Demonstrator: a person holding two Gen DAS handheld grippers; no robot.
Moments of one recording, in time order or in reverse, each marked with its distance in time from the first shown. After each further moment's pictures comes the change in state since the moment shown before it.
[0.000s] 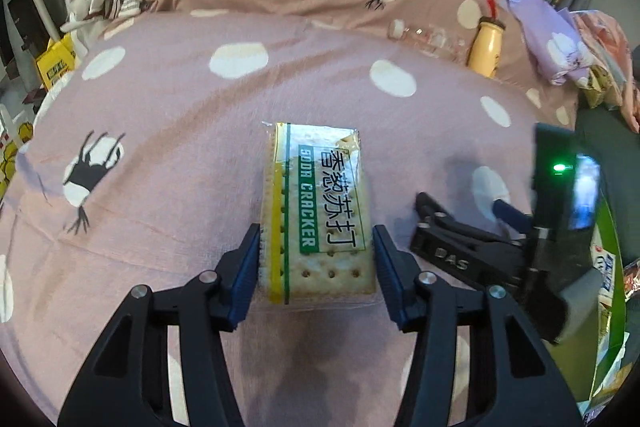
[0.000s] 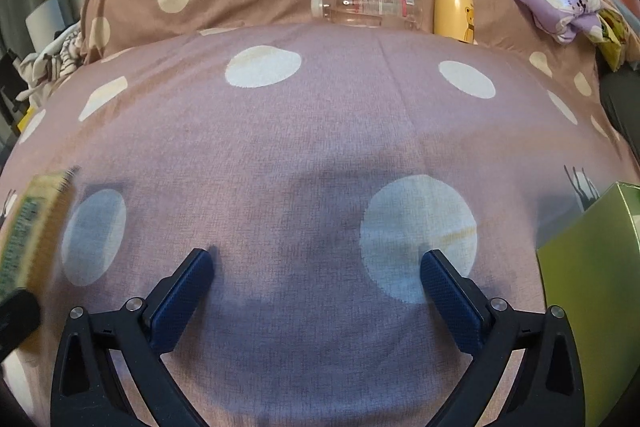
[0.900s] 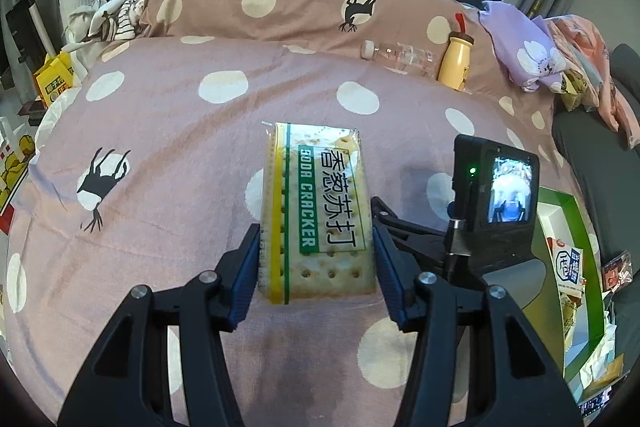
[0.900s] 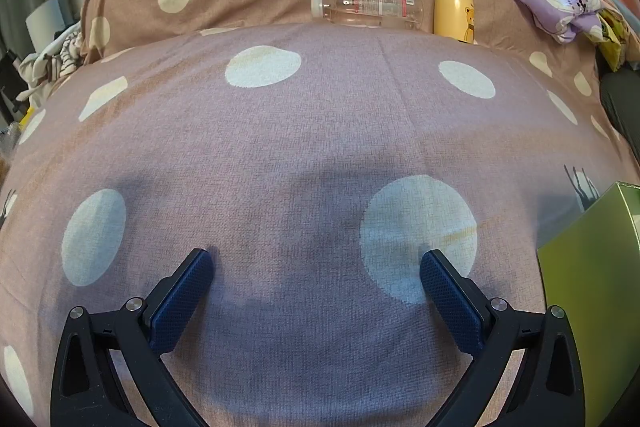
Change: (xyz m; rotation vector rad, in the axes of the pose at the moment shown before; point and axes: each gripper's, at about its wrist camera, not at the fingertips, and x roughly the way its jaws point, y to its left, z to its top) left arm -0.040 -0.021 -0.002 0.012 -0.044 -0.044; right arm 0.001 0.002 0.001 0.000 0.000 -0.004
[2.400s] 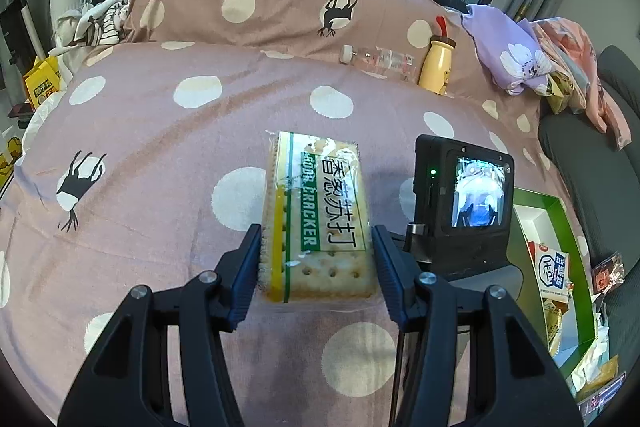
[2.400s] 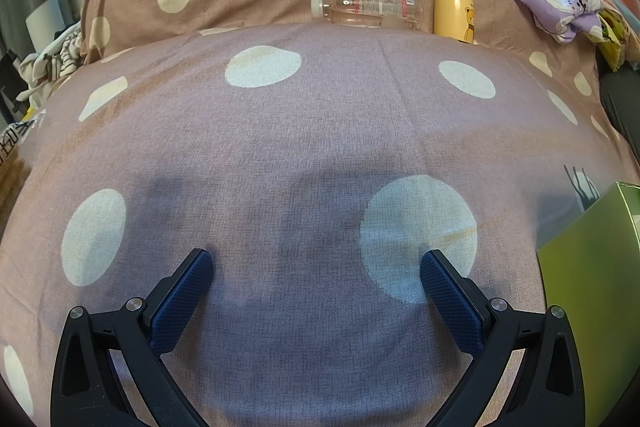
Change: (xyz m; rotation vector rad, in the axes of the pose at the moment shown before) left arm 0.004 -0.019 0.000 0.006 -0.017 -0.053; right arm 0.002 0.001 -0.001 0.001 -0.001 -0.003
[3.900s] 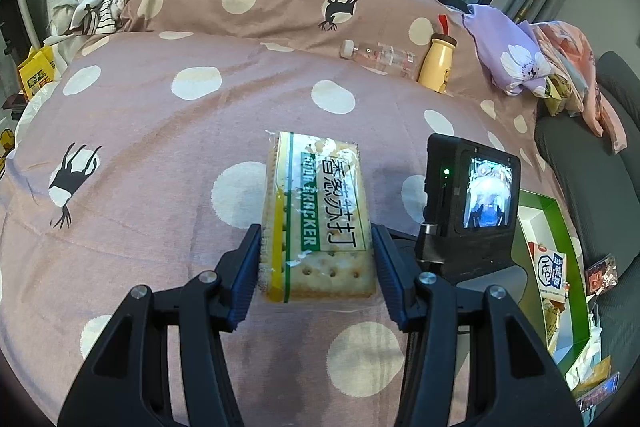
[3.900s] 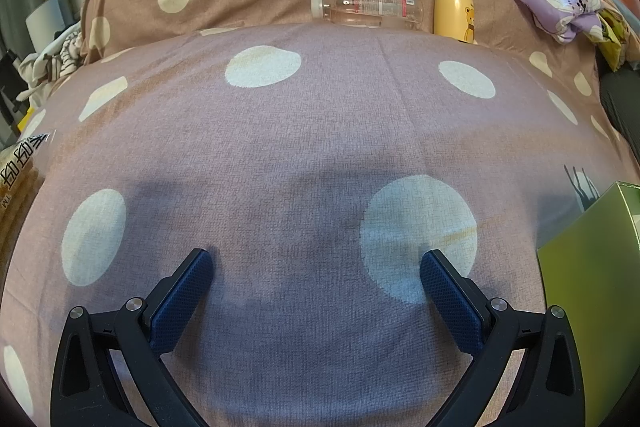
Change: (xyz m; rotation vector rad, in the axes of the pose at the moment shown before) left arm 0.006 0.011 0.001 -0.016 0.020 -0.032; right arm 0.000 0.001 0.000 0.000 0.000 -0.002
